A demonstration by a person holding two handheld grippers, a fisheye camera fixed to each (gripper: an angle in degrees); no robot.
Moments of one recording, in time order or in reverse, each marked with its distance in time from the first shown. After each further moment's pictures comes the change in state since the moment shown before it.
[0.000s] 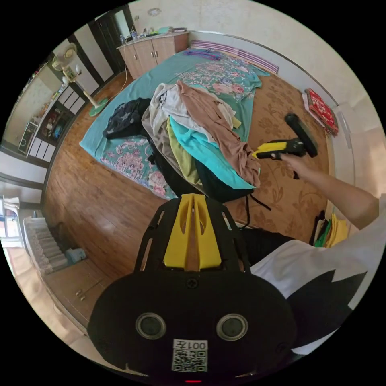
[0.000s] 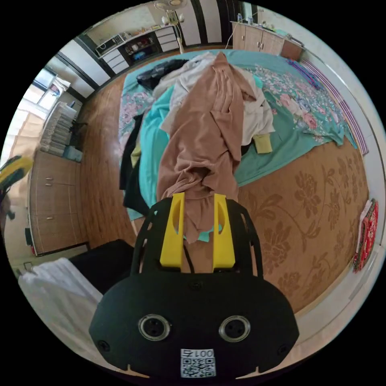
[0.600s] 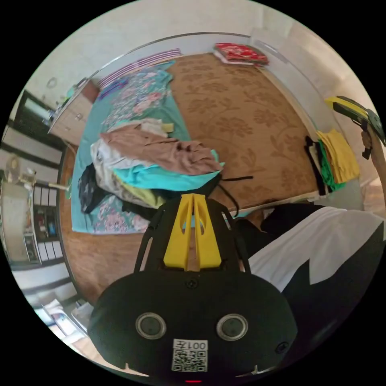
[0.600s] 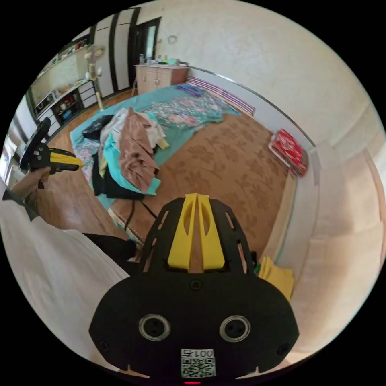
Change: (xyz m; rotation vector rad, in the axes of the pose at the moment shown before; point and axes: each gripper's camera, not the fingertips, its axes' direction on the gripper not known) left arm 0.315 0.022 -0.014 0.063 -0.047 0.582; right arm -0.056 0.380 -0.115 0.293 0.375 0.425
